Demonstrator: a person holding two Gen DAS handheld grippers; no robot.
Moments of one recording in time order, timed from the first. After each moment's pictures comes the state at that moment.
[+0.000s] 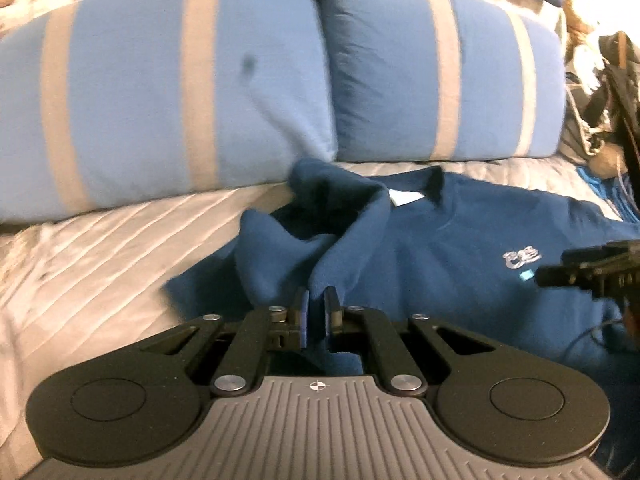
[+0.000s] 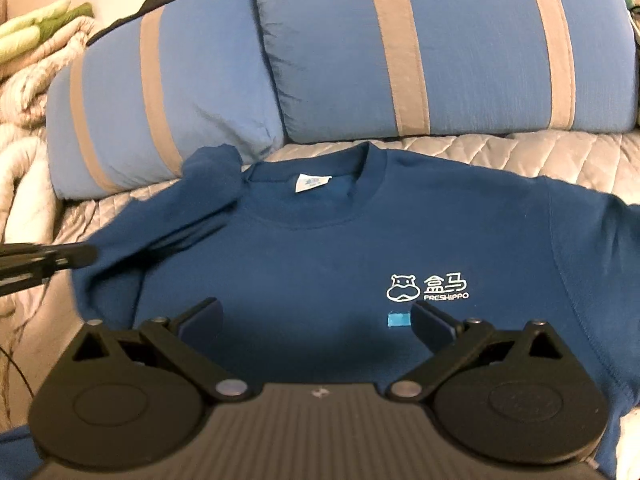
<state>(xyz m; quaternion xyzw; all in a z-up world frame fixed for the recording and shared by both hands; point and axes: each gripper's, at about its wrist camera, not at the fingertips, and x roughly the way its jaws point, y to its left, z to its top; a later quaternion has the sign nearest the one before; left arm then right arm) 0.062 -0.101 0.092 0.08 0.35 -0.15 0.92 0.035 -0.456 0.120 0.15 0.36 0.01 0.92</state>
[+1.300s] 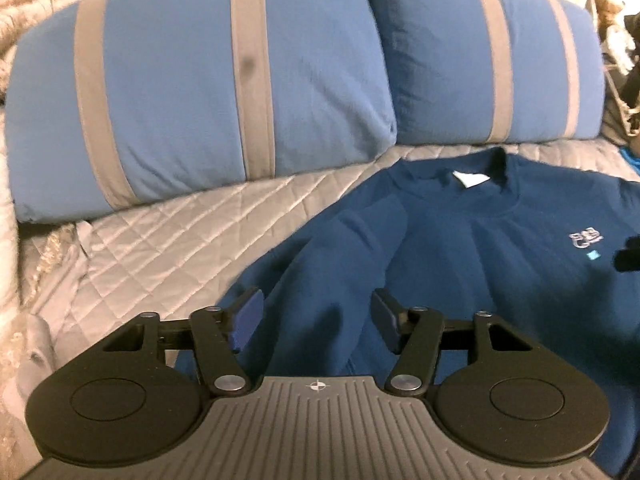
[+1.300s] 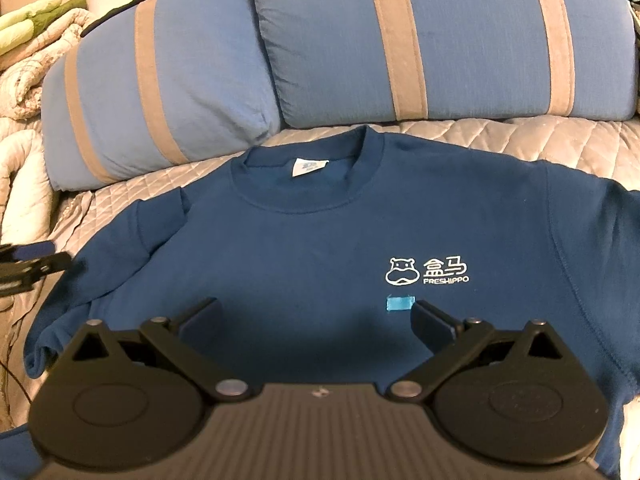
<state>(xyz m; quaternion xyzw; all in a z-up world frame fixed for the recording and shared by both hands) 0.102 -0.072 0.075 0.11 0.36 -0.10 0.92 0.036 -0.457 0.115 0.16 0.38 0.01 0.91</state>
